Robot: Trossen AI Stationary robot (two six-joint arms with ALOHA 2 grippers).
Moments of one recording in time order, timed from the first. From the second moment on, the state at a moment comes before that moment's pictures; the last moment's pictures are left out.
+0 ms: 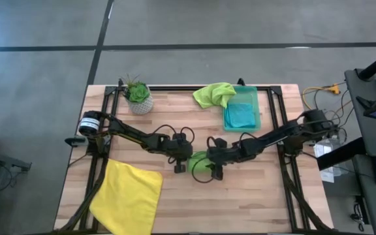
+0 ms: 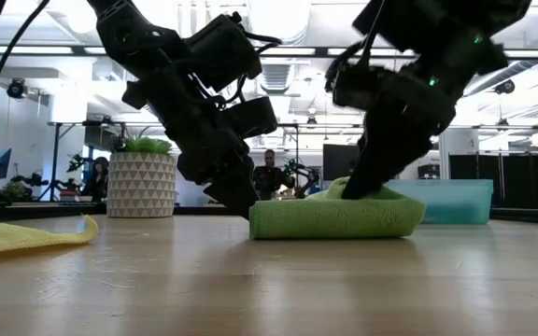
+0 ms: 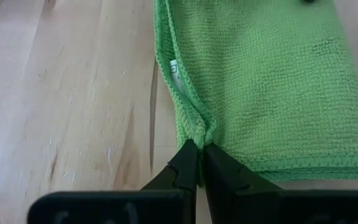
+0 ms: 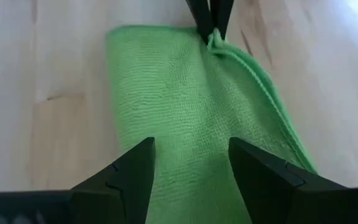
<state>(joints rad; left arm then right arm) -0.07 1.85 0.95 0.04 -0.06 -0.07 0.22 1.68 0.81 -0.05 0.14 0.37</state>
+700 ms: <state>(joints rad) -0.03 1.70 0.95 -0.02 -0.06 -0.29 0.18 1.70 0.83 -0.03 0.05 0.40</state>
